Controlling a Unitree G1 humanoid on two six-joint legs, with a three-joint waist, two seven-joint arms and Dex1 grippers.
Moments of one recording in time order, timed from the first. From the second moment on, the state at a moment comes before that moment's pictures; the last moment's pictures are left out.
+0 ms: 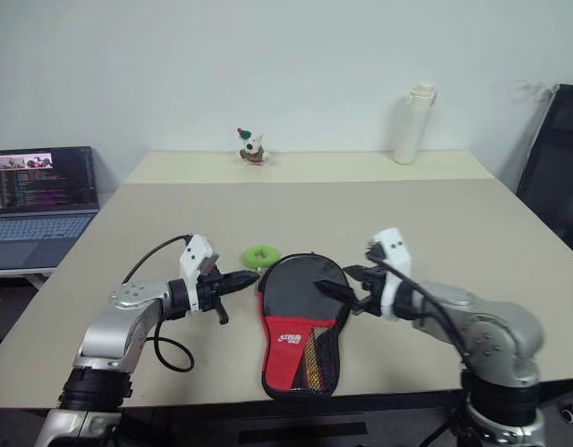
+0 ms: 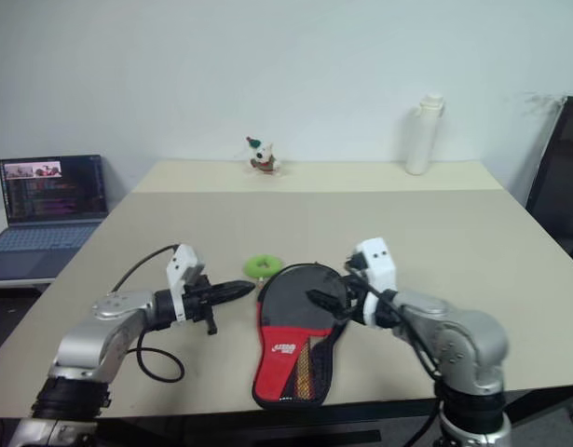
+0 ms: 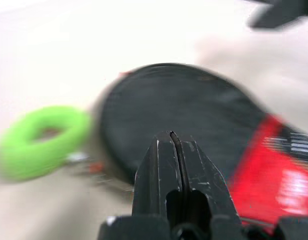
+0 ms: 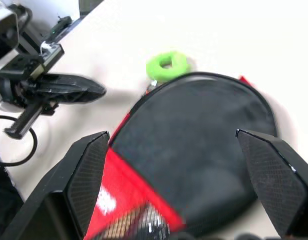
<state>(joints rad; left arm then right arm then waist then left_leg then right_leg) -0.47 0.64 0.05 0.15 -0.38 0.40 -0.97 -0.53 -0.15 -0.03 -0.47 0.60 1.34 0.25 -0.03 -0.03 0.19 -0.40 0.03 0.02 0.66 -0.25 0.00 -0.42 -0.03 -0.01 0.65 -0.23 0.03</state>
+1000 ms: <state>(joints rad) -1.01 0.42 -0.01 1.15 -0.05 0.14 -0.81 -0.50 -0.04 0.16 -0.29 0.41 1.08 0.21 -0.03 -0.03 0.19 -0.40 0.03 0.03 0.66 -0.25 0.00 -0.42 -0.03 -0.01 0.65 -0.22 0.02</state>
